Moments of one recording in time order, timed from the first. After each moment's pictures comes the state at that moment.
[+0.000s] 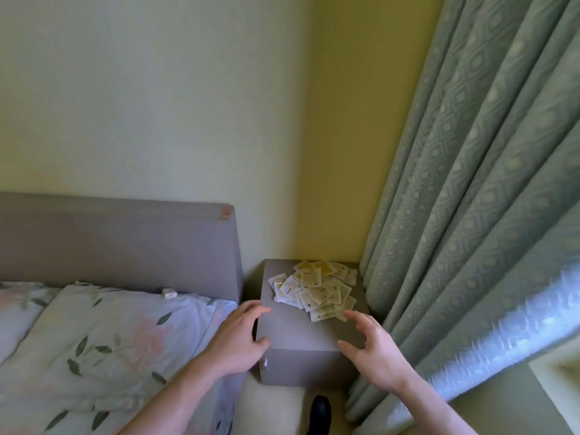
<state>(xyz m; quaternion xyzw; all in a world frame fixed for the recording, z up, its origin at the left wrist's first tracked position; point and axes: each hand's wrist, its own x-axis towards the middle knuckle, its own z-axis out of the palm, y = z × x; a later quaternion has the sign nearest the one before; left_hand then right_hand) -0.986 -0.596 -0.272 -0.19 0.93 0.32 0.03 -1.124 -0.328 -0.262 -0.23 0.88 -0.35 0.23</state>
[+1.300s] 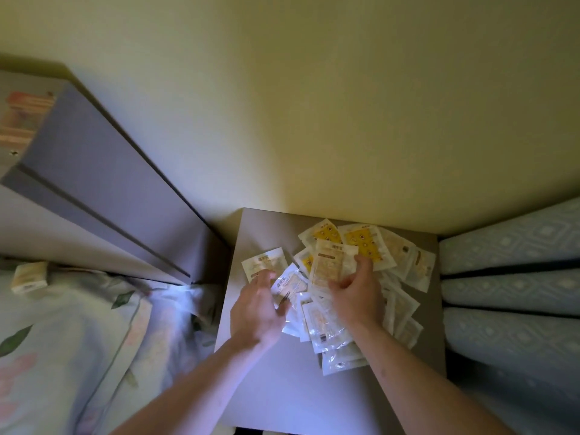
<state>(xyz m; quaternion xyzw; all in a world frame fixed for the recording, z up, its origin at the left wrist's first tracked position) -1.353 -0.720 -0.671 -0.41 0.84 0.34 0.08 -1.486 -0.590 -0.655 0.00 0.94 -0.26 0.24</state>
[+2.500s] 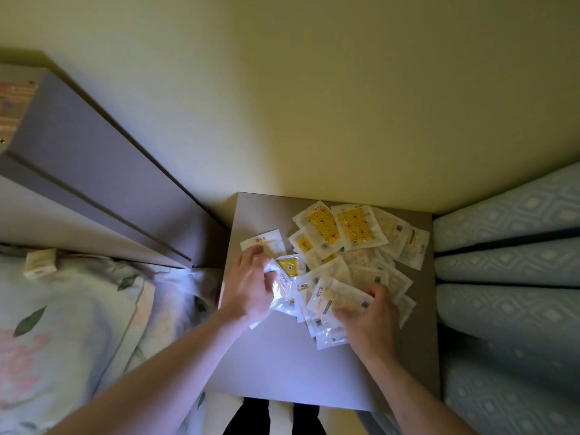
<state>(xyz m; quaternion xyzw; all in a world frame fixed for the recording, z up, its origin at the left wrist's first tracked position) -1.348 -0.736 -0.686 -0.30 0.91 0.29 0.04 -1.441 -0.514 -0.657 0.00 0.93 -0.29 0.24</state>
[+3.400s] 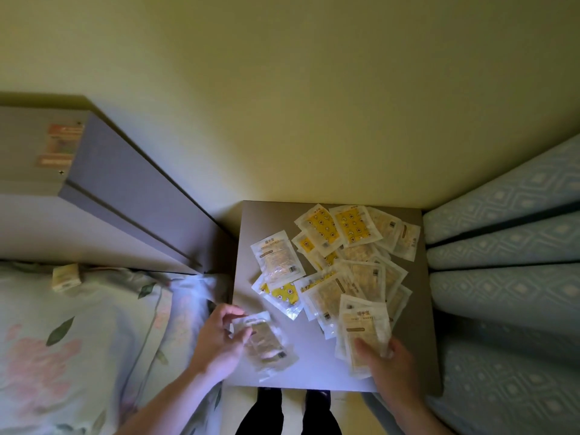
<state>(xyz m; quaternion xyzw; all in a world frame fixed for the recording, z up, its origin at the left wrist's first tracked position) -1.240 -0.728 -0.636 -0.49 0.71 0.50 0.07 -1.379 -0.456 -0.620 0.20 0.77 -0.49 0.35</state>
